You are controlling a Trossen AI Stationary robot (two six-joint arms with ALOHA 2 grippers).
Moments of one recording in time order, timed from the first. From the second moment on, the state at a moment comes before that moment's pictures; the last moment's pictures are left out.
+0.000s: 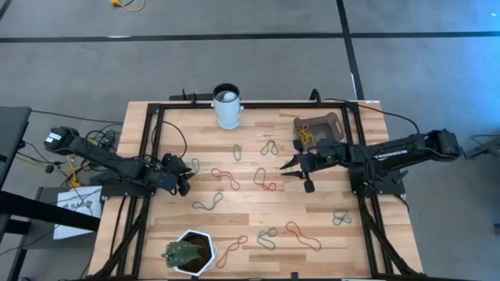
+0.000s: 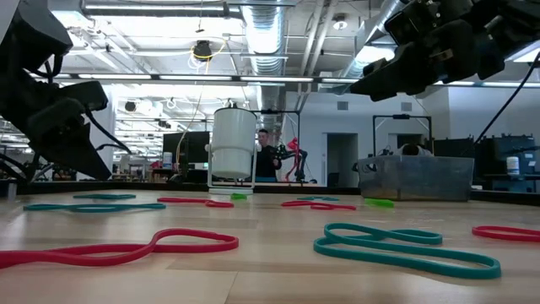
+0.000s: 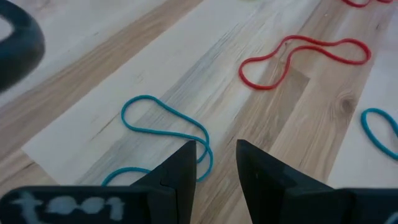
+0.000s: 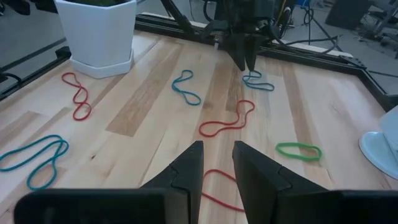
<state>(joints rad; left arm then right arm) -0.30 0.72 0.13 -0.30 -0.55 -0.79 -0.06 1.12 0.42 0.35 -0.23 -0.26</state>
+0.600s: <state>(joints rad) -0.09 0.72 0.13 -0.26 -0.34 -0.62 -0.06 1.12 0.42 0.35 -0.23 -0.27</state>
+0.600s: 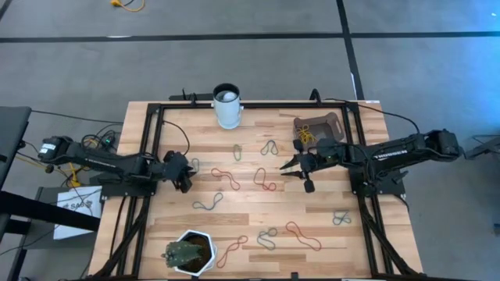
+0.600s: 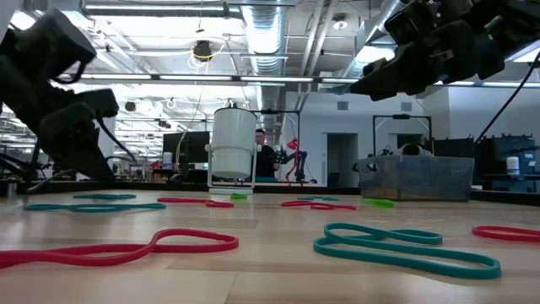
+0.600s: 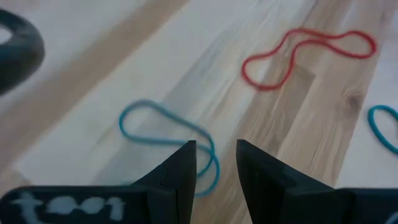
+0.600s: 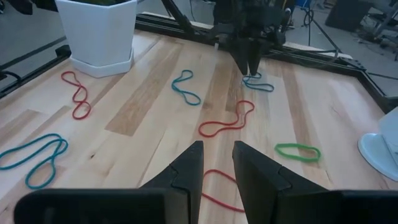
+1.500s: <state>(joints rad) 0.09 1.11 0.32 -0.29 -0.16 -0.45 -0.06 1.12 0.42 0.35 -0.23 -0.32</state>
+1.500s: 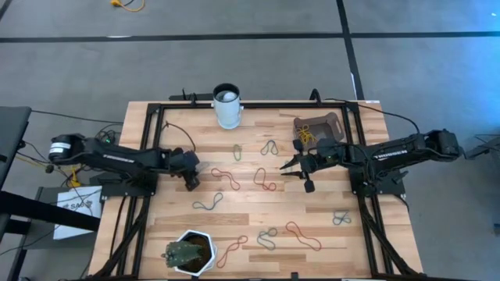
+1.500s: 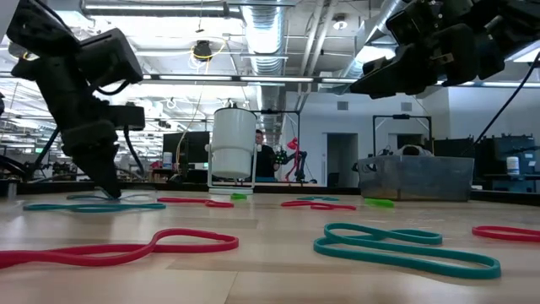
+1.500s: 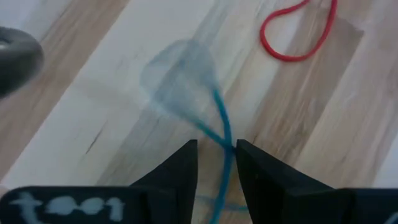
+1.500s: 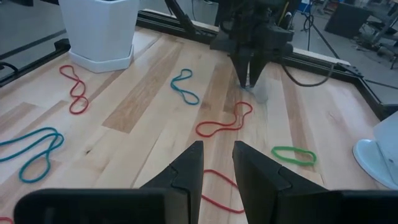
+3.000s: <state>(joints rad) 0.09 1.15 0.42 -0.17 -0.18 -0.30 -0.06 1.12 0.42 0.47 -0.15 -0.31</state>
